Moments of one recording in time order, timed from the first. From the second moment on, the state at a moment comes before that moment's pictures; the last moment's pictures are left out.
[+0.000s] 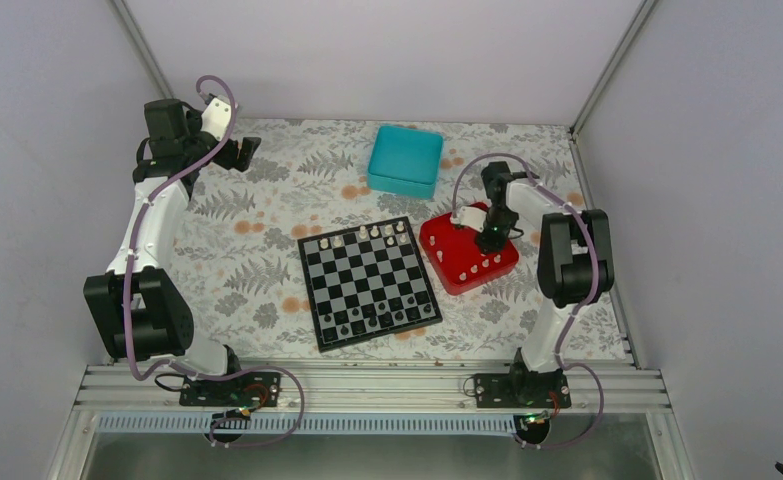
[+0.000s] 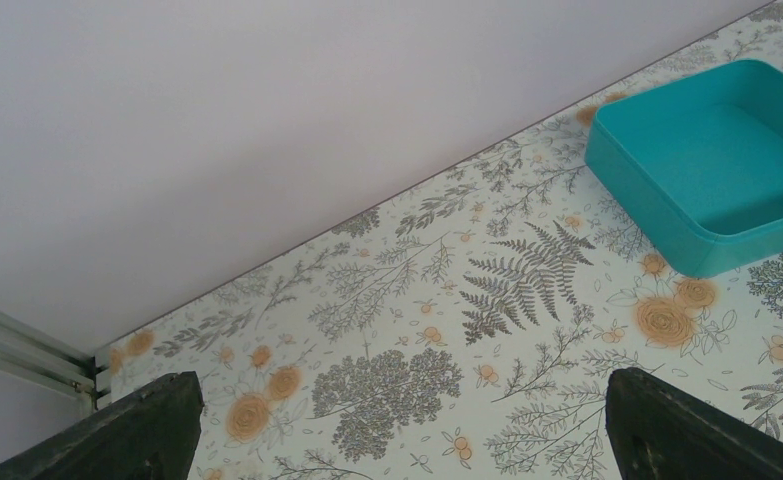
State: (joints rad) left arm 0.15 1.51 1.34 -0.33 0.46 0.43; right arm 0.14 1.88 1.28 -0.94 -0.01 -0.99
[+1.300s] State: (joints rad) left arm 0.15 1.51 1.34 -0.33 0.46 0.43; right arm 0.71 2.10 1.95 -1.19 0.06 -0.99
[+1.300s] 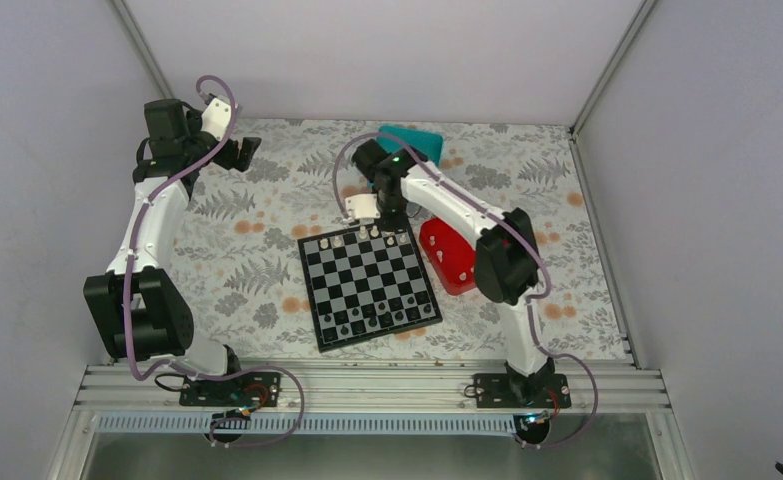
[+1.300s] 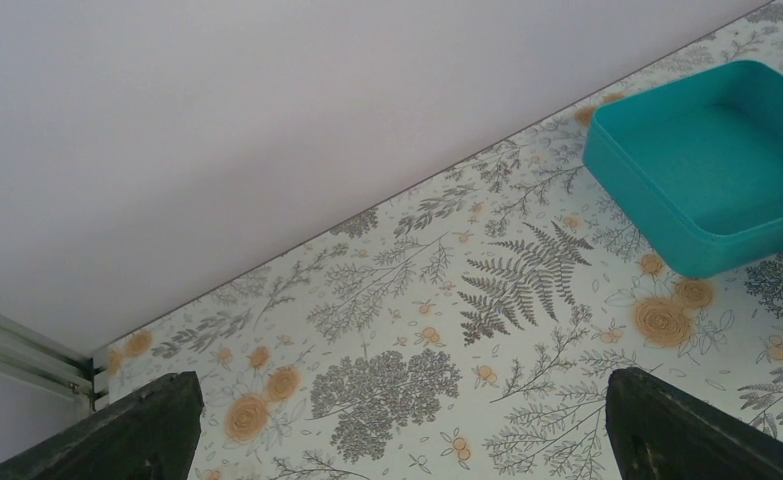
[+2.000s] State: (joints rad) left arm 0.15 1.51 1.34 -0.33 0.47 0.43; right arm 0.76 2.25 1.95 -1.16 0.01 -1.02
